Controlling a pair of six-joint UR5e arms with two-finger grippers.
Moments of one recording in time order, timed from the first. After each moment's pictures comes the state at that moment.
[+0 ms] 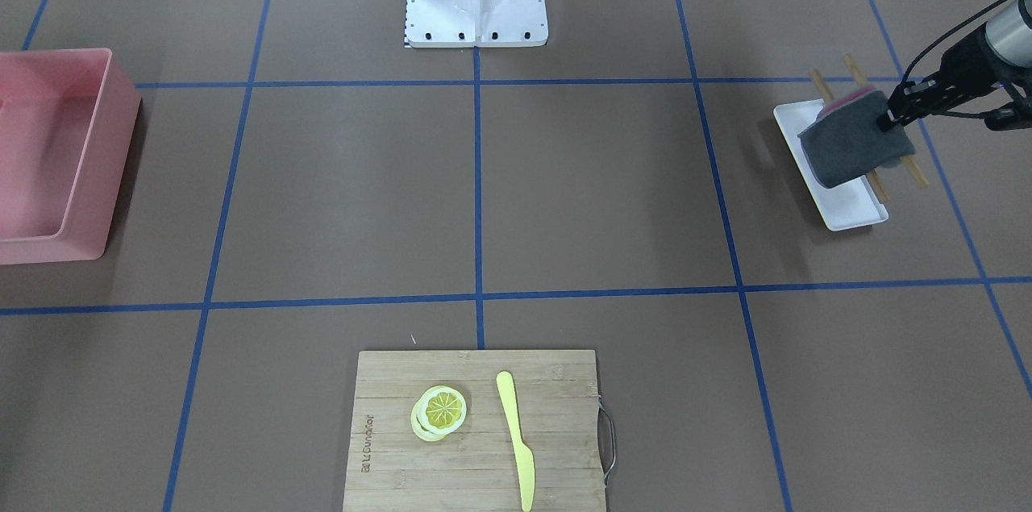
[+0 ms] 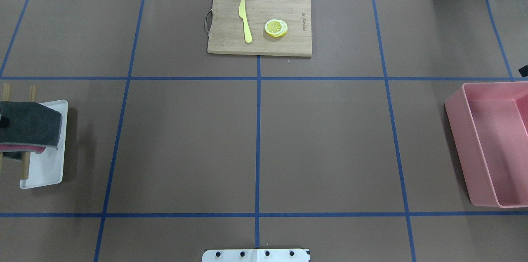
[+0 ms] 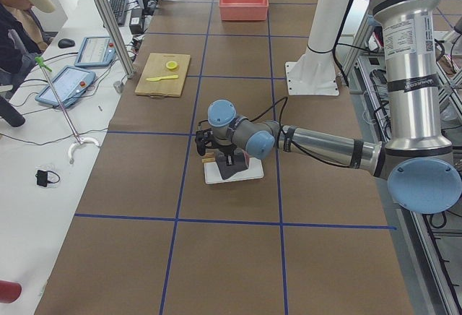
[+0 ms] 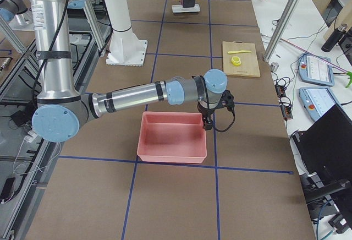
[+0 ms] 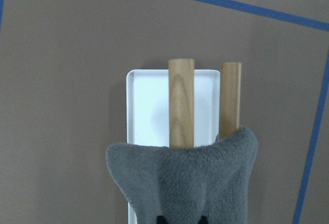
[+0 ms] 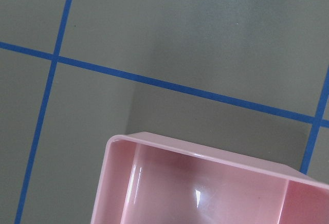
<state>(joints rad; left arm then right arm) -1.16 -1.40 -1.88 -1.90 -2.43 -0.78 1.40 -1.52 1.77 -1.64 2.47 0.01</state>
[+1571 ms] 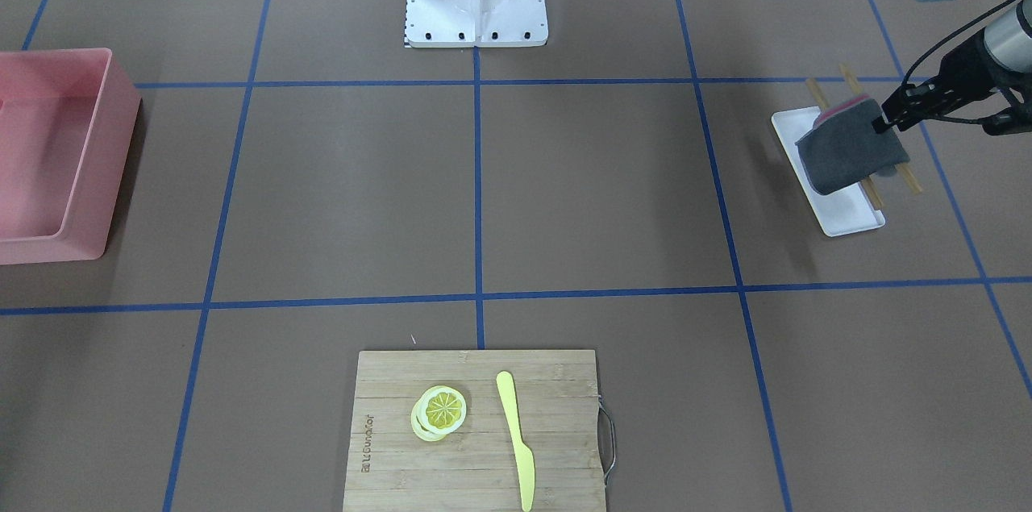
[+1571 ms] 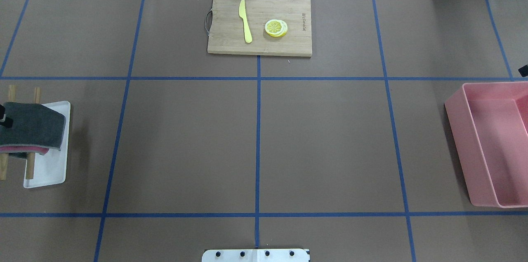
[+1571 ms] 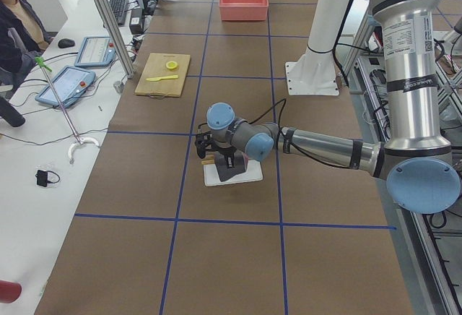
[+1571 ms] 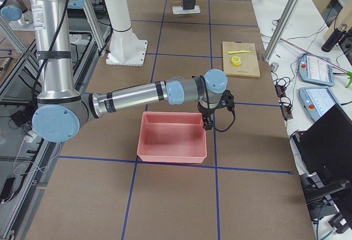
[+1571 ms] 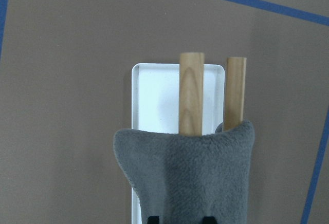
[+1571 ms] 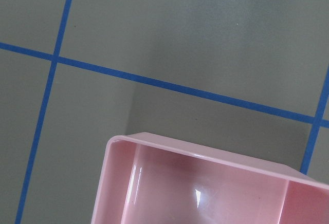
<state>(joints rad) -1.15 -1.41 -1.86 -1.90 -2.44 -0.78 1.40 -1.52 1.77 -1.64 2.47 0.01</state>
